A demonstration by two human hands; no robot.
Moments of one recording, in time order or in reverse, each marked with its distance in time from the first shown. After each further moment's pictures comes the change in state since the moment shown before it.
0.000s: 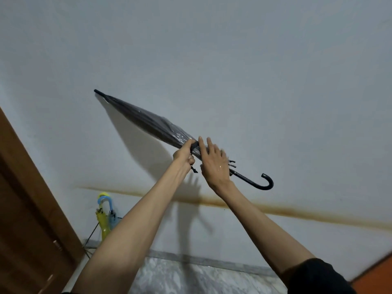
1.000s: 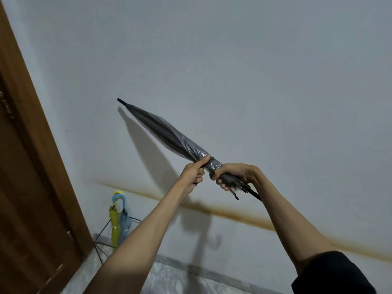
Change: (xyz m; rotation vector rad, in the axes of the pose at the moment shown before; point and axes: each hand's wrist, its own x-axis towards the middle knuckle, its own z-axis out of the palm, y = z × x) left_hand -0.009 -0.010 -0.057 0.154 -0.276 0.096; right_hand 0.049 0.023 -0.031 1.171 -1.318 0.241
